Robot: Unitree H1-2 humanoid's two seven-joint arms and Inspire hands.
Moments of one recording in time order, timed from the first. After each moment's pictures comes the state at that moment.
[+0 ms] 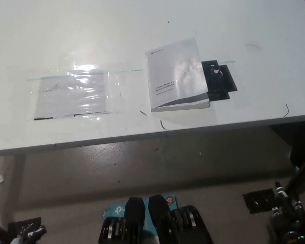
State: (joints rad) left_arm -0.23 0.17 0.44 0.75 -0.20 0.25 0.08; right_arm -0.35 0.10 -0.72 0.66 0.56 0.06 -0.12
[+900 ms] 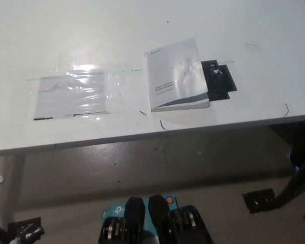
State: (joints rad) left_arm -0.22 0.17 0.44 0.73 -0.23 0.28 0.10; right_arm -0.48 0.01 -0.84 0.26 0.78 0.08 -0.34
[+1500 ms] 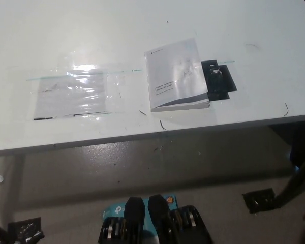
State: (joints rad) left_arm -0.22 0.17 0.45 0.77 -0.24 0.27 0.11; right_arm -0.53 0.03 -0.63 -0.04 0.82 0.13 -0.41
